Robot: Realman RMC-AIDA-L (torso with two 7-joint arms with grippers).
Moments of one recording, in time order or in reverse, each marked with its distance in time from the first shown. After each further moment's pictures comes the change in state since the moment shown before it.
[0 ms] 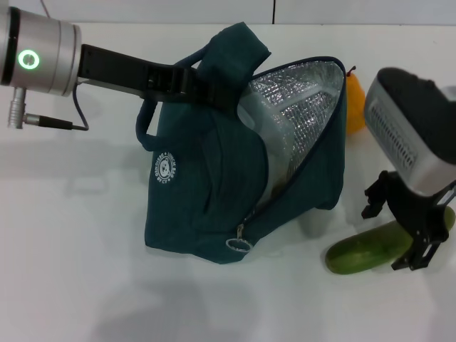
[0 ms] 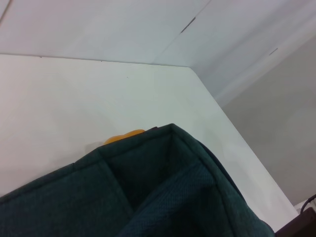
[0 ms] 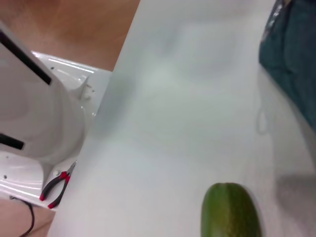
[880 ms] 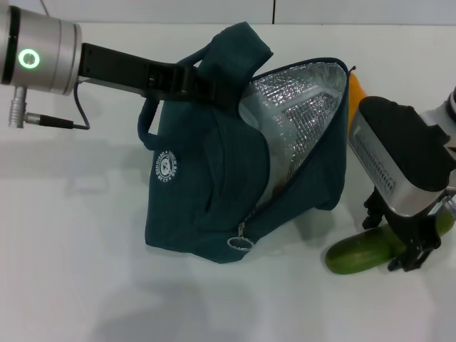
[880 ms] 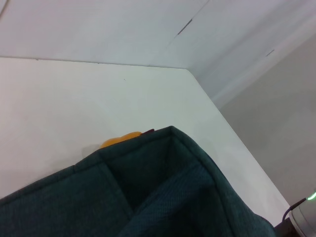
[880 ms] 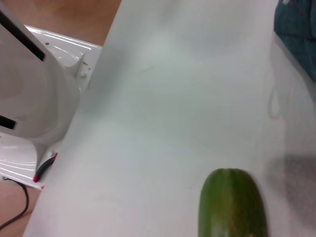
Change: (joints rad) left arm 0.000 0.000 0.000 -0.001 -0.009 -0.002 0.006; right arm 0.001 0.001 -0.109 0.070 -0.011 0.108 0.015
